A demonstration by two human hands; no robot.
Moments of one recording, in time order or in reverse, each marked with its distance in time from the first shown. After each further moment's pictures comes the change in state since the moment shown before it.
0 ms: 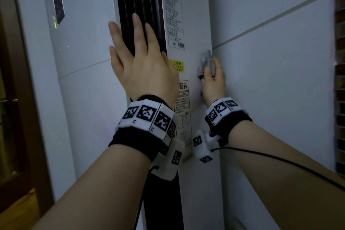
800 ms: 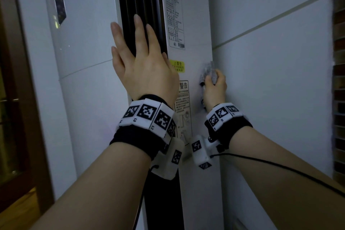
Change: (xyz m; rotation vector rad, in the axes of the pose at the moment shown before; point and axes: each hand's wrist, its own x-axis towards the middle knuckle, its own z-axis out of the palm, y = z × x) left_hand 0.000 -0.002 -0.001 -0.016 -0.005 0.016; right_hand -0.012 0.005 -0.004 0.037 0.060 0.146
